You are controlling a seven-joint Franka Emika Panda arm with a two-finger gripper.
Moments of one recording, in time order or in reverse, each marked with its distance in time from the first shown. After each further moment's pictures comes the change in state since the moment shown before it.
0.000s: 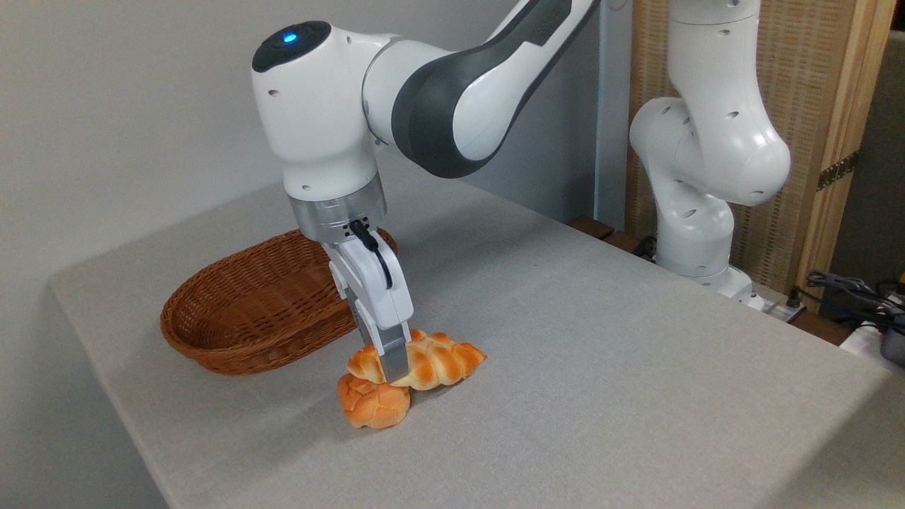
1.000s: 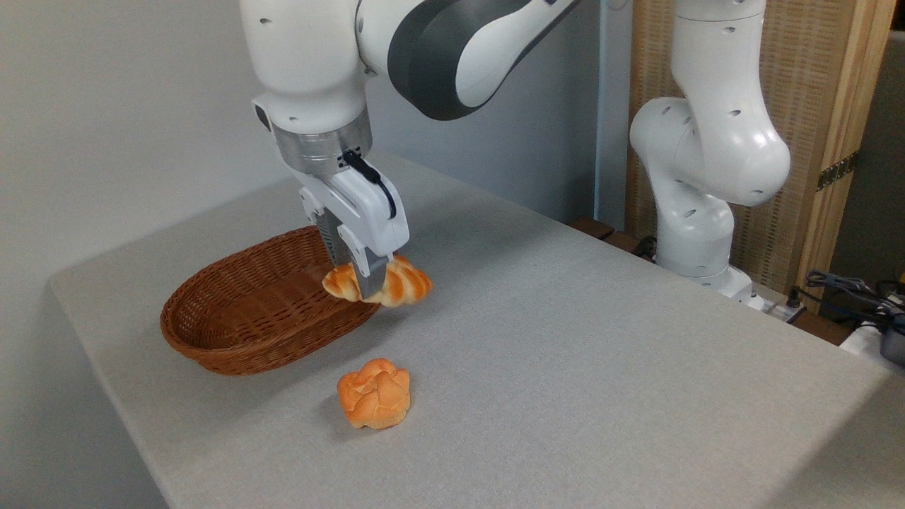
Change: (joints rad) arm -0.009 -0.047 -0.013 0.114 -0.238 -0.200 -0.198
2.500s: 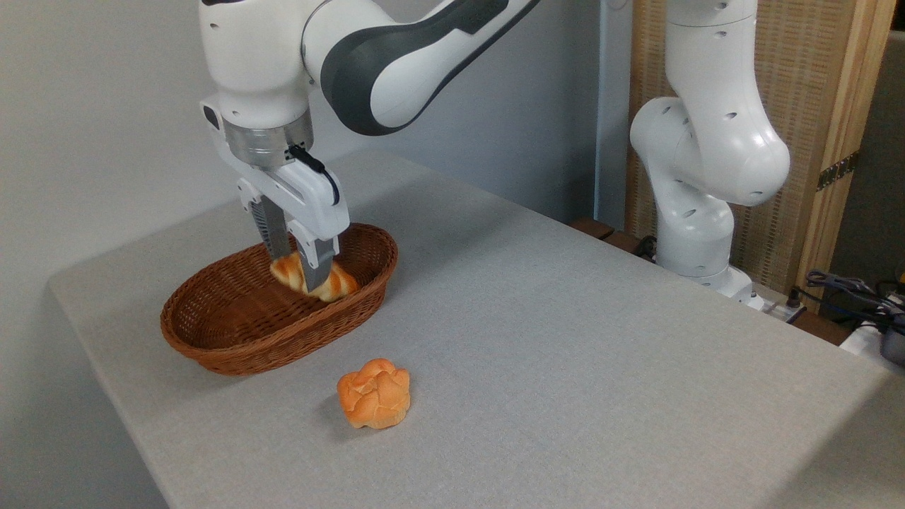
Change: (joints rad) arm -0.005 0.071 -0.164 0.012 -0.010 0.203 -0.224
